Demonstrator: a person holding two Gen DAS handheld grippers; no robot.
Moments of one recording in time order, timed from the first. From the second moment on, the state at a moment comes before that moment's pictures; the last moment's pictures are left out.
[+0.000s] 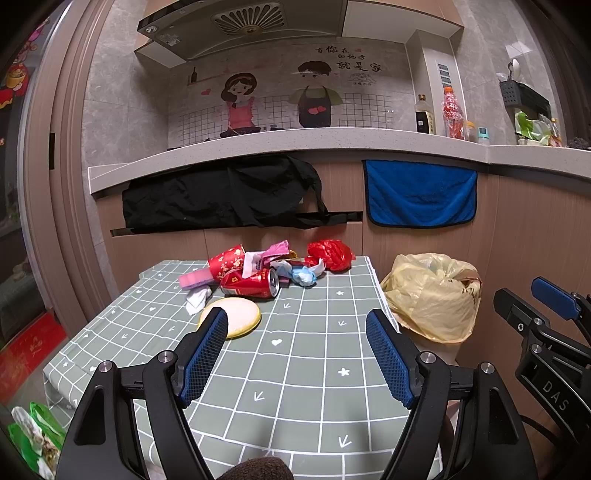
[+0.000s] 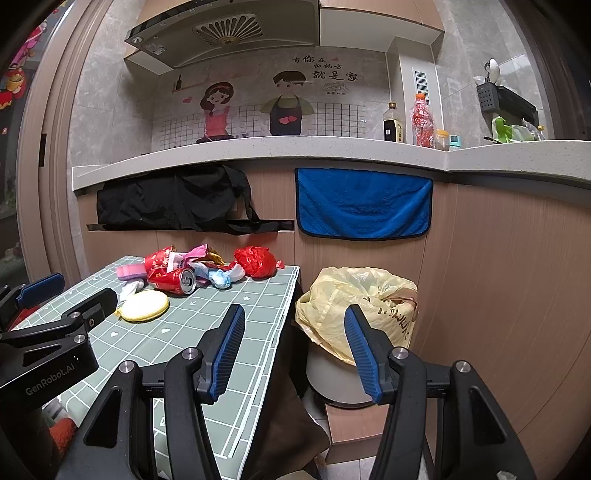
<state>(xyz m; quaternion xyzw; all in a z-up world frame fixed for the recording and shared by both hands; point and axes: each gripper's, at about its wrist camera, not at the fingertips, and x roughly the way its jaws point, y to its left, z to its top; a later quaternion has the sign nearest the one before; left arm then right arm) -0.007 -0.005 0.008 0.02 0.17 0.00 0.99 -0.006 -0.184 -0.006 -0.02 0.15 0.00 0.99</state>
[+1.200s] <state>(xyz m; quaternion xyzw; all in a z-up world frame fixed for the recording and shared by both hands) -0.001 -0.005 0.014 0.02 0.18 0.00 0.98 0.000 -0.189 -0.007 -0.01 0.16 0.01 0.99</state>
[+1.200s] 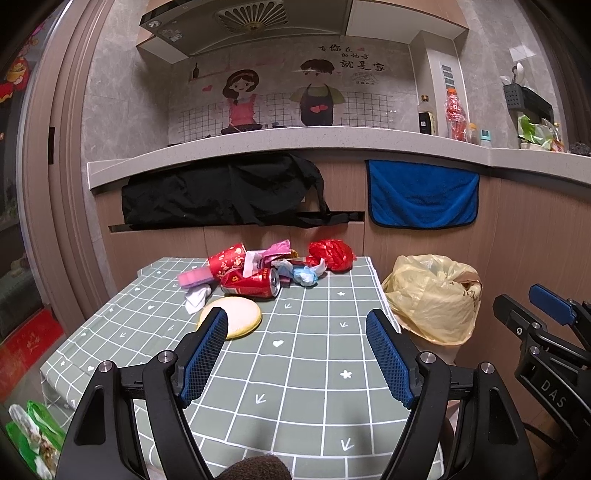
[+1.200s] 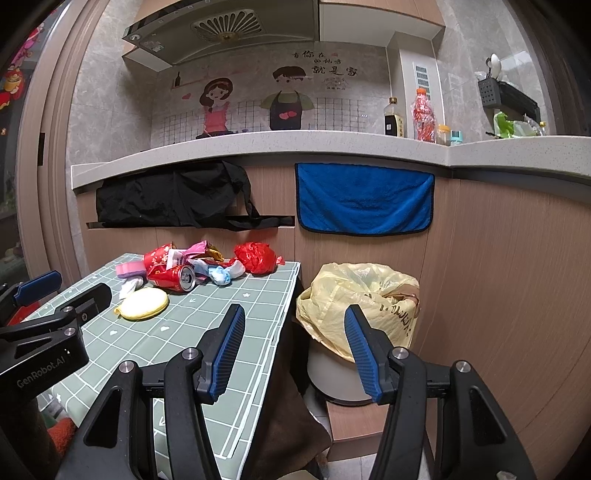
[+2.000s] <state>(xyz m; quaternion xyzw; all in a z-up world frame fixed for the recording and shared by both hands) 0.263 0.159 -0.029 -0.11 0.35 -0.08 0.93 0.231 -0.116 -0.012 -0.03 0.24 0.10 0.97</state>
